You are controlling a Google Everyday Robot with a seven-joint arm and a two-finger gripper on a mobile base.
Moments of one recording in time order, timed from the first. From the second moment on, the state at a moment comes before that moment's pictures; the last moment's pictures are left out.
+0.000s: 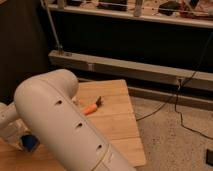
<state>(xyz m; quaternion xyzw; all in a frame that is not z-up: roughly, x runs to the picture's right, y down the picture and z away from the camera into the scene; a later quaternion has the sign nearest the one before) -0.462 0.272 0.774 -0.33 0.05 0.12 0.93</state>
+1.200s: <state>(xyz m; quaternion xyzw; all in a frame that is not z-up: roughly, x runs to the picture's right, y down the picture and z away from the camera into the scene) -0.564 0.294 0.753 -0.35 -0.01 0.03 0.94</state>
